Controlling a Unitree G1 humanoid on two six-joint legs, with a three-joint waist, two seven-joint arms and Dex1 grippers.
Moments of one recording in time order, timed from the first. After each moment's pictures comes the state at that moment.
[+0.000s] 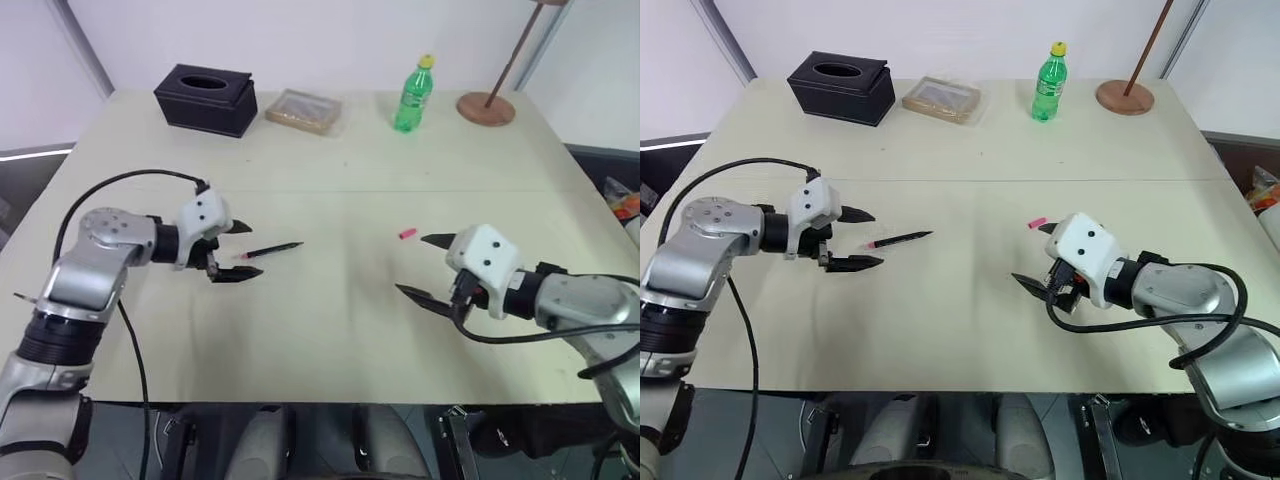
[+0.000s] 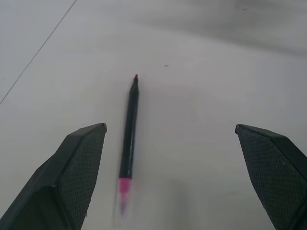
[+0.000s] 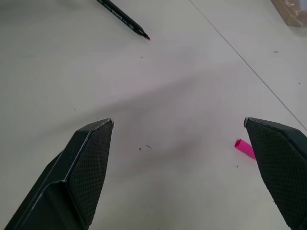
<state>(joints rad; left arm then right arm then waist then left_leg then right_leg) -0.55 0.82 -0.08 -0.03 -0.23 0.49 -1.20 -0.13 -0.84 -0.13 -0.74 0.34 0.79 0.75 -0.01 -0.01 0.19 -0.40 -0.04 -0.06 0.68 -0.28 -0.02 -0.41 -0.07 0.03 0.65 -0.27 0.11</state>
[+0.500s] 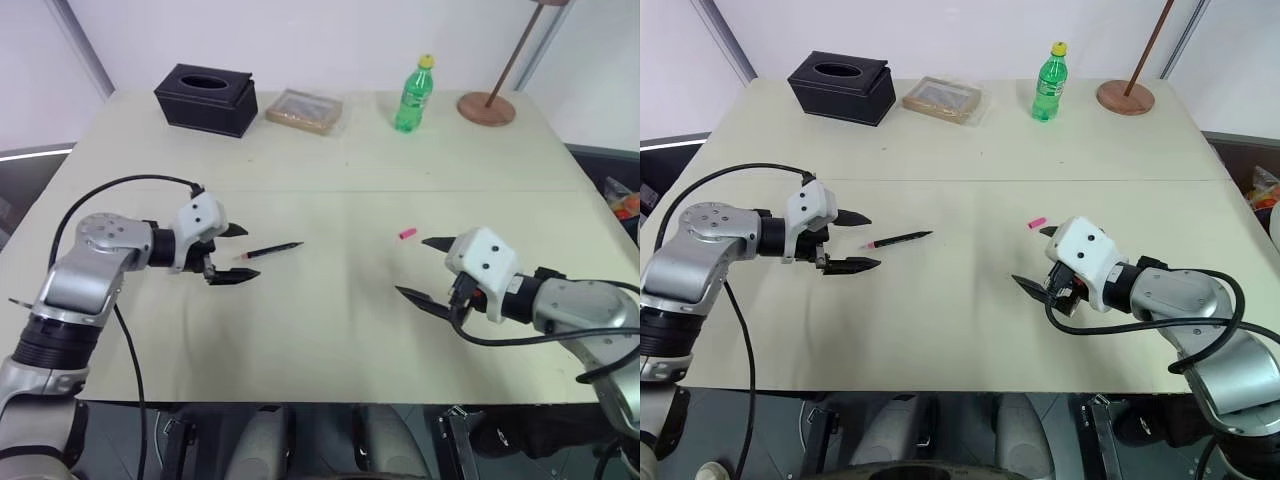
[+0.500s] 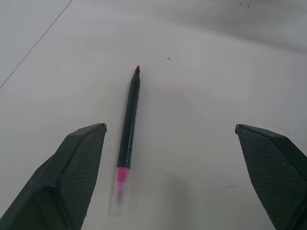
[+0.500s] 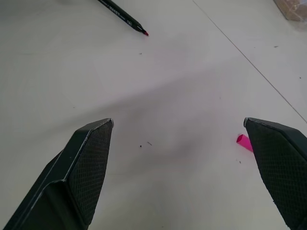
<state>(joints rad) -0.52 0.83 -0.08 -0.04 -0.25 0.49 -1.19 -0.11 -0.84 -0.13 -0.74 0.35 0.78 0.72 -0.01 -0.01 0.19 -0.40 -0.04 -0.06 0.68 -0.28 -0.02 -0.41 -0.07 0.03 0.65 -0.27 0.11</state>
